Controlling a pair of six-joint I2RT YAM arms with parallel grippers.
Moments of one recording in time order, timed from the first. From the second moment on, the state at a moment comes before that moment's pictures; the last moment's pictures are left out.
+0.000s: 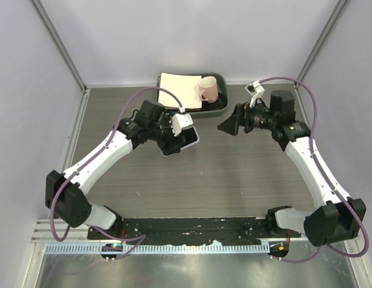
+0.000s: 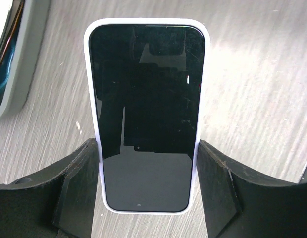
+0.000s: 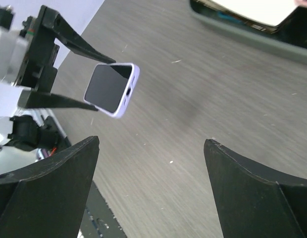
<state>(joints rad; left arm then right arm) -0.54 1.45 1.28 -0.66 0.41 0.53 0.15 1.20 1.14 -0.40 -0.75 0.17</state>
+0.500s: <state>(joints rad) -0.78 1.37 1.26 -0.66 0.32 0.55 0.30 1.32 1.13 -0.38 -0.89 0.24</state>
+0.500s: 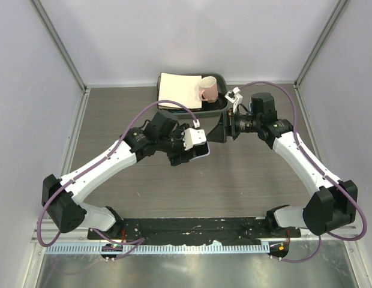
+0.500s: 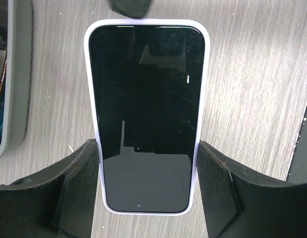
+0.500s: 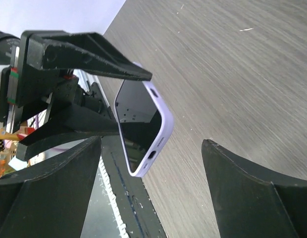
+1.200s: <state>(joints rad) -0.86 1.38 1.27 -0.64 0.17 0.54 0.33 1.38 1.04 -0.23 -0.99 0.39</state>
